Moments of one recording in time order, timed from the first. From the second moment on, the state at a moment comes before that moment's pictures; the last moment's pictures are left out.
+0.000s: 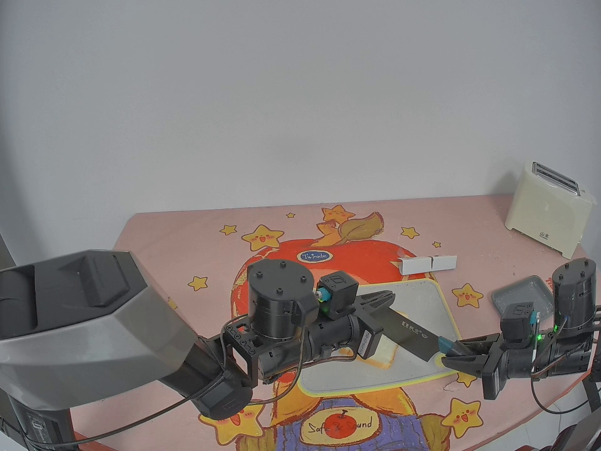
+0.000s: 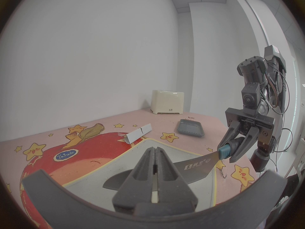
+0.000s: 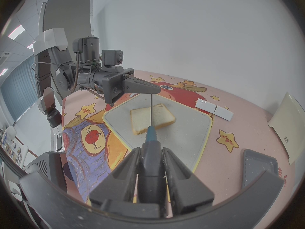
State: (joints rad) left arm -0.82 2.18 -0.87 -1.16 -0.18 -0.03; right arm 0.54 1.38 -0.36 -0.35 0.16 -0.14
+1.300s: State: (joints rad) left arm -0.82 2.18 -0.86 -1.16 -0.17 -0.03; right arm 0.54 1.37 -0.34 -0.34 0.16 -0.14
